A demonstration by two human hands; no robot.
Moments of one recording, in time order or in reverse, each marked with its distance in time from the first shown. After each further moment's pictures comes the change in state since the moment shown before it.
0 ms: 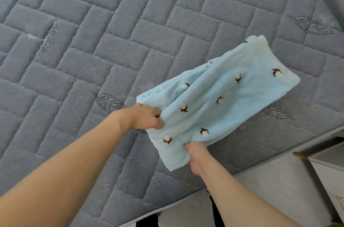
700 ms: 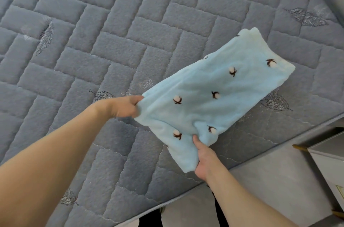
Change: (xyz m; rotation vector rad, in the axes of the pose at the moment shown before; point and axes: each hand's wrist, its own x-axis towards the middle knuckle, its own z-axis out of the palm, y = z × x) left_hand -0.015 -0.046 -0.013 -0.466 0.014 -0.007; right_hand -0.011 0.022 -0.023 0.364 -0.083 0.043
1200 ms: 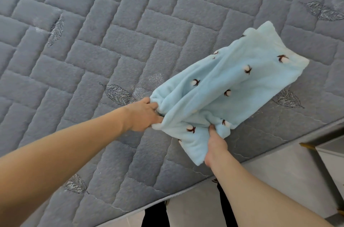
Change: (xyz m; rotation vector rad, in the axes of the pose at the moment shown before) left_hand 0.006 -0.016 0.043 1.303 0.102 0.515; right_hand 0.000 -0.009 0.012 -0.004 0.265 -0.106
